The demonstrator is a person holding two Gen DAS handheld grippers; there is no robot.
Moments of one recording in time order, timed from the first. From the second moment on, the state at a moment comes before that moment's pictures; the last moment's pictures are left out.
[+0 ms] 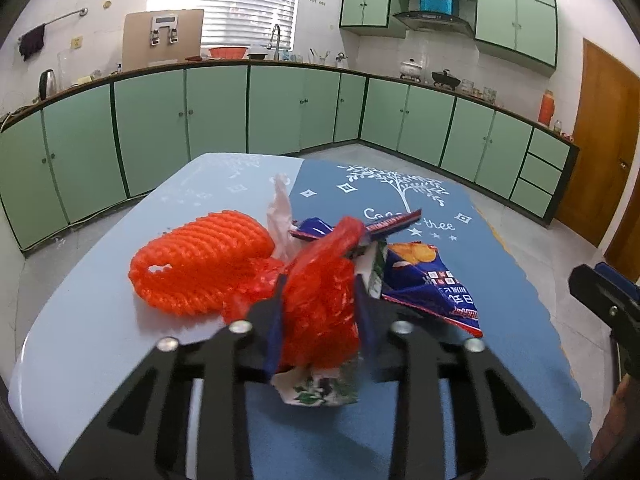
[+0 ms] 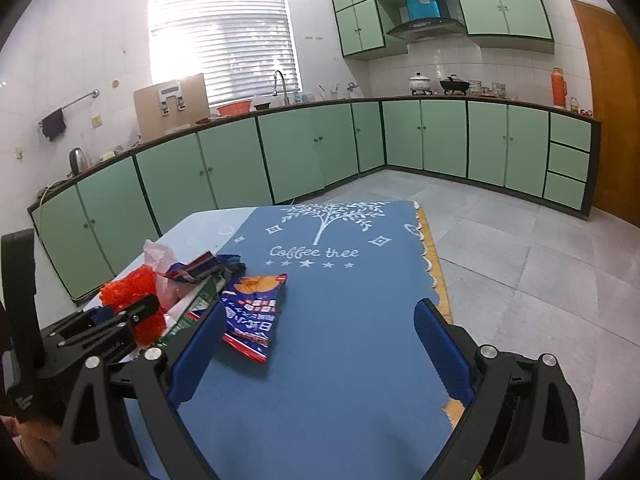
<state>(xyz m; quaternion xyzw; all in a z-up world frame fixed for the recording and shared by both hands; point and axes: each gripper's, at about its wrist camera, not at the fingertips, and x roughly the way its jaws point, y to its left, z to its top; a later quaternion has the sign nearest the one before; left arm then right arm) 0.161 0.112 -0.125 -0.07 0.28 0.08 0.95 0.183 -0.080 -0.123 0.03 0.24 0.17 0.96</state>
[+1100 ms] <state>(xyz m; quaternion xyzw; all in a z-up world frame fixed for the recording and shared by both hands) 0.164 0.173 -0.085 -0.07 0.22 0.13 0.96 0.259 0.035 -0.122 0.06 0.31 0.23 0.92</state>
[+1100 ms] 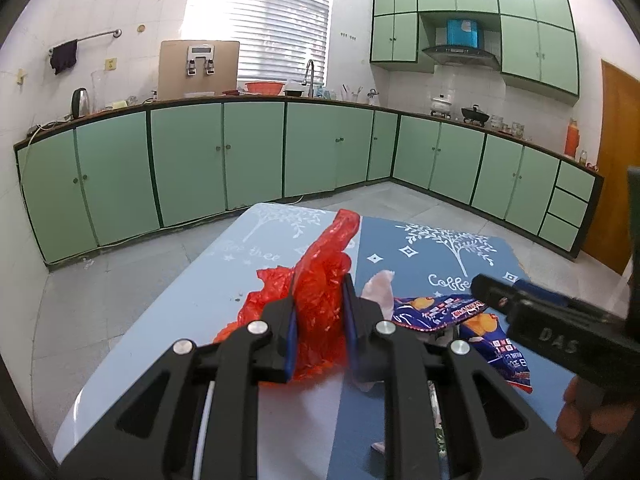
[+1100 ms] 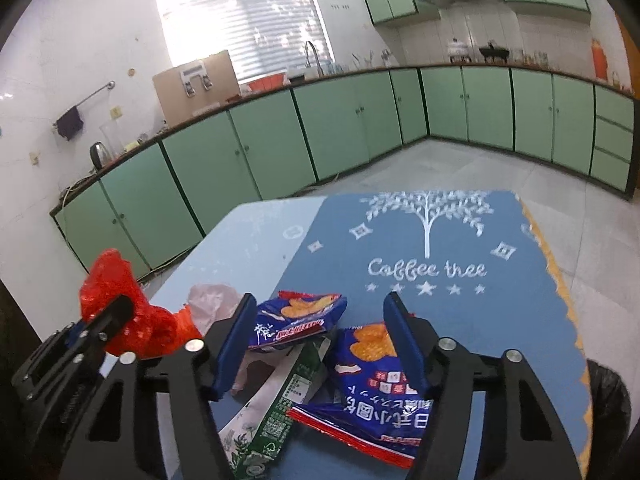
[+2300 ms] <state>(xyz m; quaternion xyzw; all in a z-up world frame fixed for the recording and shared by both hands) 0.141 0.116 -0.061 -0.07 0.20 0.06 0.98 0.209 -0.039 -0.062 0.05 0.22 0.23 0.95</state>
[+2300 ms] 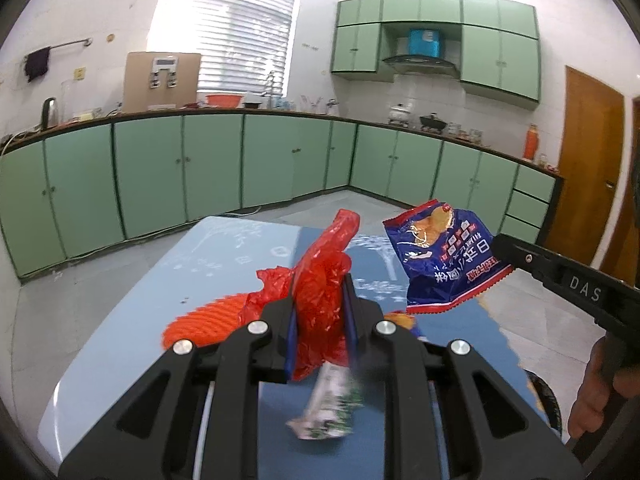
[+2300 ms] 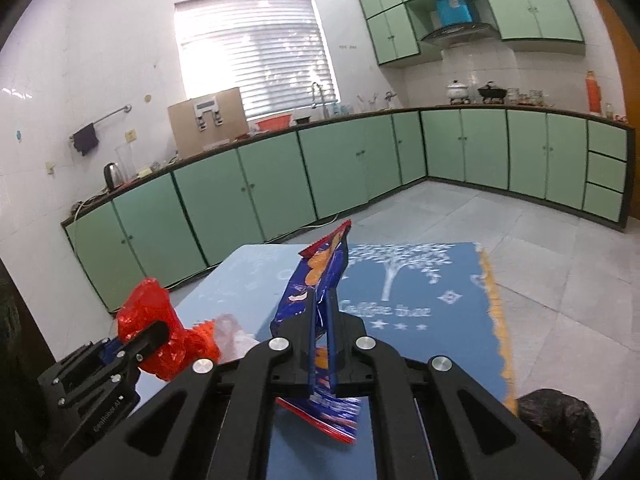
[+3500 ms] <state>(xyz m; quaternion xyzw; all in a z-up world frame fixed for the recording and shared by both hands) 0.195 -0.187 -0.127 0.00 0.29 -0.24 0.93 0.132 -0.341 -0.160 0.11 0.30 -0.06 0.95</state>
